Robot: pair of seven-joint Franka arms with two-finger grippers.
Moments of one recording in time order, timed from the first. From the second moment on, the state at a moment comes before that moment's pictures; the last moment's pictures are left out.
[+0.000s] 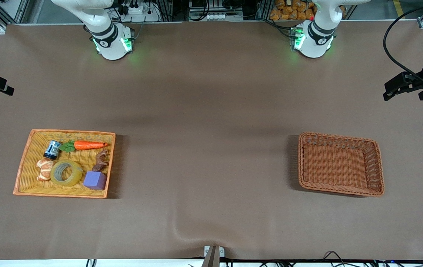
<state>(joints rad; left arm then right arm) 0.01 0.01 -0.05 -1.52 0.02 1.53 -0.04 -0.06 0.06 -0.07 -1.41 0.07 1.37 -0.01</state>
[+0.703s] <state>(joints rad) 0.01 0.02 -0.05 -1.52 0.02 1.53 -0.04 -0.06 0.06 -0.07 -1.41 0.07 1.37 -0.01</state>
